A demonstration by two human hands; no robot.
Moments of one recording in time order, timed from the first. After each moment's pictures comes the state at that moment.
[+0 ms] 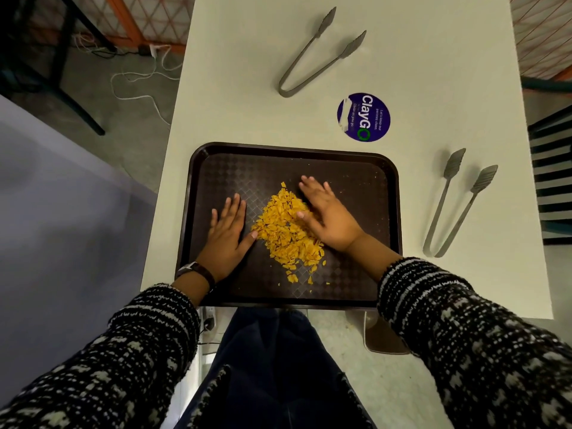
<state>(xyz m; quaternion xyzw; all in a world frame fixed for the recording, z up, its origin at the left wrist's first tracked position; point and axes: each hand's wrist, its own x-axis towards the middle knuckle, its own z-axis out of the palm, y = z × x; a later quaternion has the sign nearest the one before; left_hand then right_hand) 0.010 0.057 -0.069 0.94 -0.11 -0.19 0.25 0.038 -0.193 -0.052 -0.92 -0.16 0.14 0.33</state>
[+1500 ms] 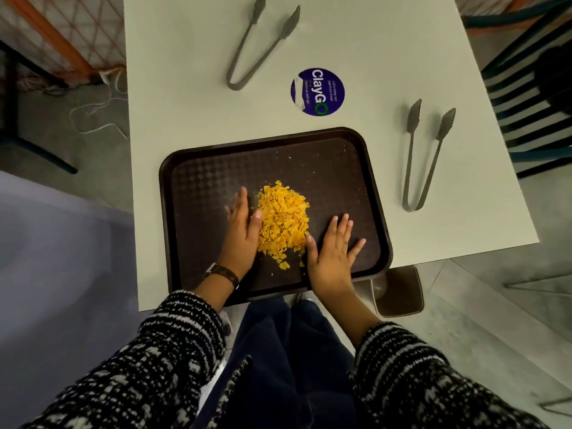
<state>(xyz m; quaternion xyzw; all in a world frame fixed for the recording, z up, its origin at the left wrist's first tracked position) -0.006 -0.009 -0.029 0.85 0.00 -0.20 0.49 -0.094 -0.150 -0.051 -0.92 0.28 0.09 0.28</state>
